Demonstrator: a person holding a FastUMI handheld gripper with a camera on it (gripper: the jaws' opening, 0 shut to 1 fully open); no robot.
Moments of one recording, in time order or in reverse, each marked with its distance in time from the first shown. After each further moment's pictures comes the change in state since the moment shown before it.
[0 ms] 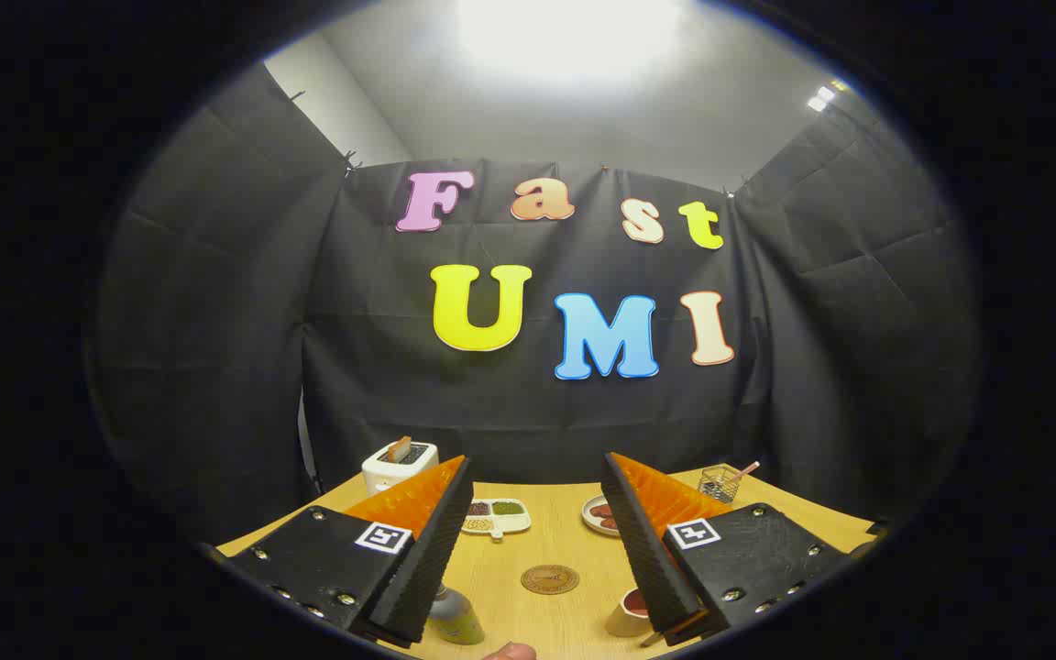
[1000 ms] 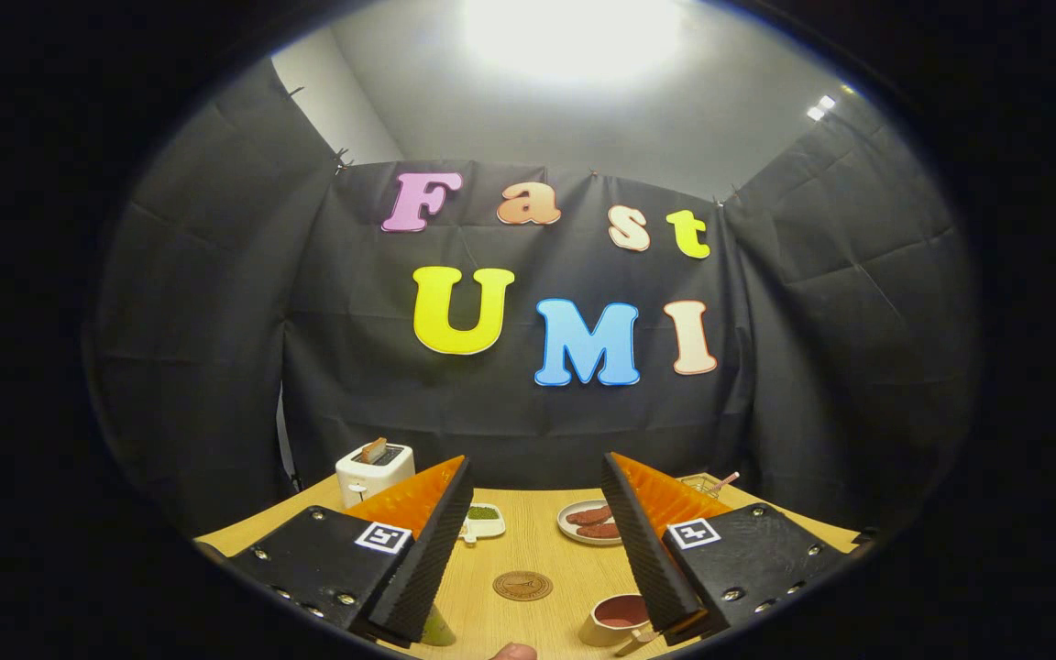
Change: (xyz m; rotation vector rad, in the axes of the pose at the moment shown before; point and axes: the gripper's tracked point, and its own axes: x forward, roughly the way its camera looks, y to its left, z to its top) arm 0.008 -0.012 -0.001 -0.029 -0.024 -0.024
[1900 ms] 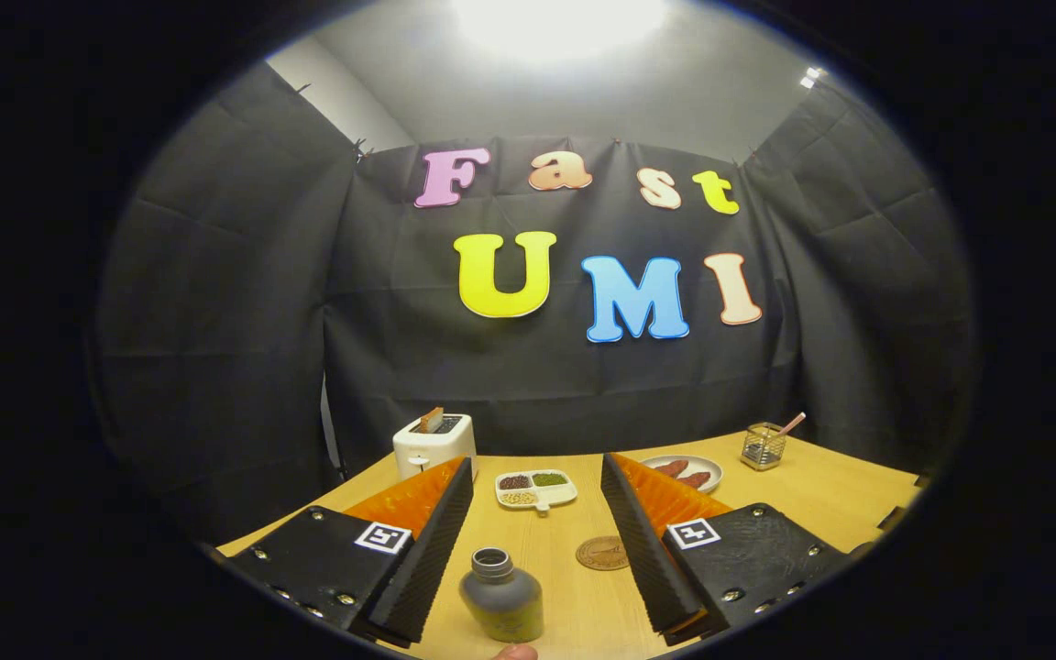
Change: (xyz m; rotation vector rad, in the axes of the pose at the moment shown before) arm -0.001 0.088 -0.087 0.087 0.093 0.089
